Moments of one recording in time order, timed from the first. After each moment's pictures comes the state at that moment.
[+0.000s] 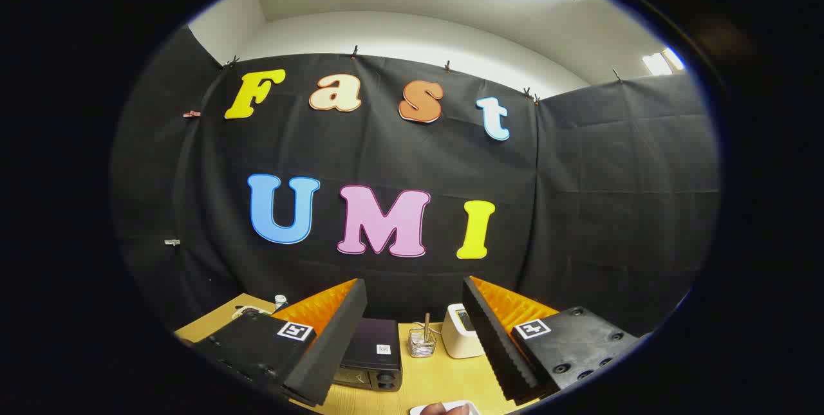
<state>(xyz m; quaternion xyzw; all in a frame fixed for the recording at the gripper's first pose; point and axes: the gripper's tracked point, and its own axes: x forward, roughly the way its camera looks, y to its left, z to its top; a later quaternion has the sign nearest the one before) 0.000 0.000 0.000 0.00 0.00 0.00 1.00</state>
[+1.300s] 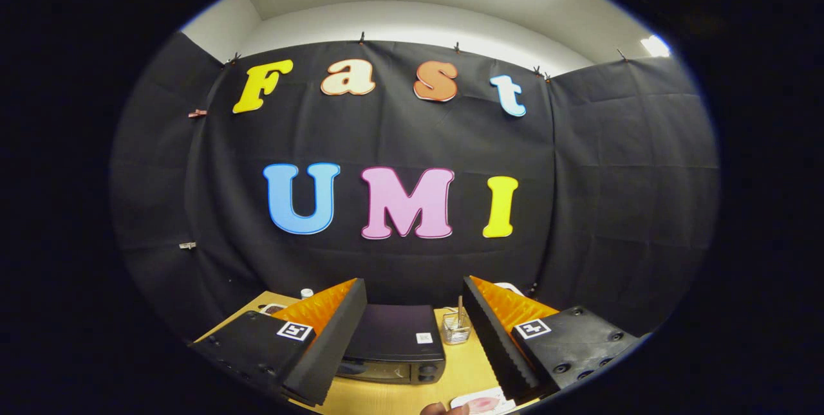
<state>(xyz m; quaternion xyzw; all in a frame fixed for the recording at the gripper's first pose) 0.010 0.080 -0.052 0.04 0.05 0.03 1.00</state>
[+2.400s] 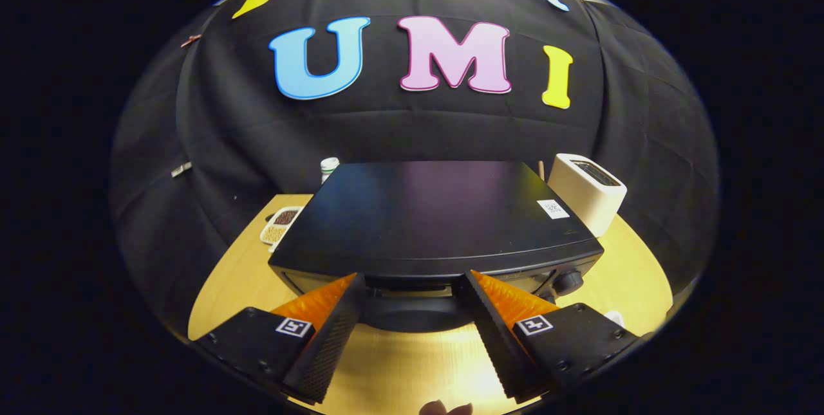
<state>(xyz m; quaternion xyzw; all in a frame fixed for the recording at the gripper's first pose) 0.048 0.212 -0.322 0.05 0.29 0.06 0.96</state>
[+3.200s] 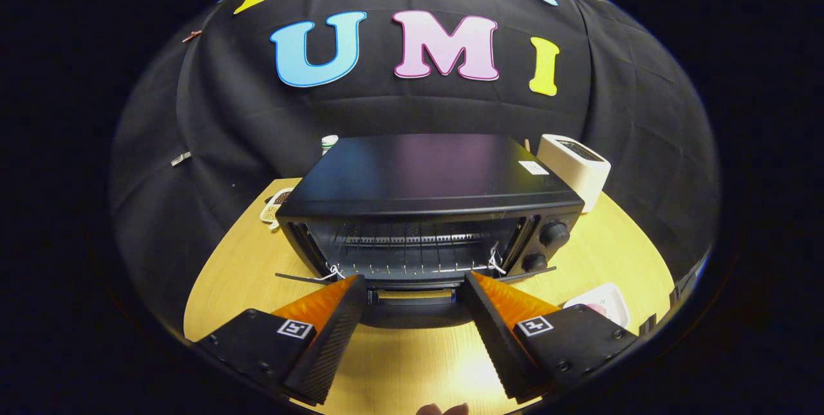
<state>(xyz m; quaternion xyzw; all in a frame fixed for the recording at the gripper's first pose) -0.020 0.204 -0.347 0.04 0.32 0.05 0.95</state>
